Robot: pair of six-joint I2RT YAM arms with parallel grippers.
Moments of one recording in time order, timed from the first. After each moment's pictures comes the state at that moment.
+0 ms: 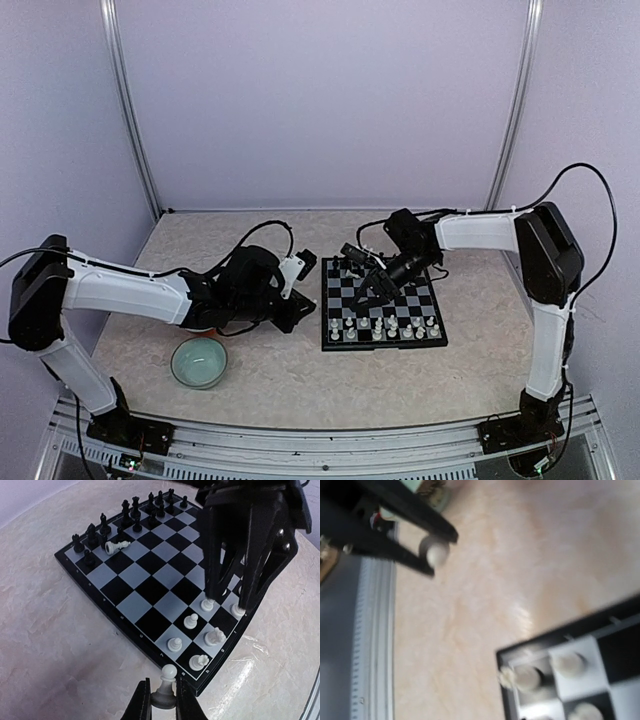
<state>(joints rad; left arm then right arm) -0.95 1.62 0.90 0.10 -0.03 -0.15 0.54 2.01 1.44 -0.71 -1.01 -0.43</state>
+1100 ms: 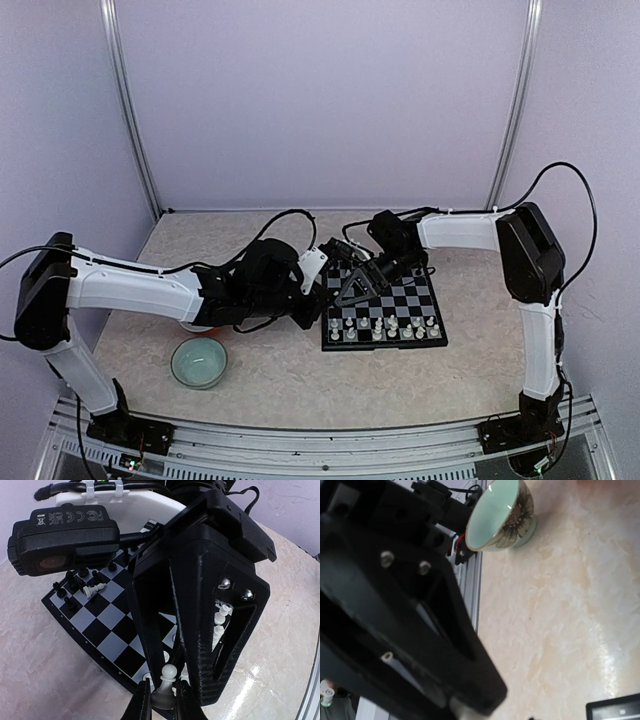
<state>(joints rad) -1.02 1.66 1.02 0.10 -0.07 -0.08 0.61 2.13 1.59 -0.80 -1.28 -0.37</state>
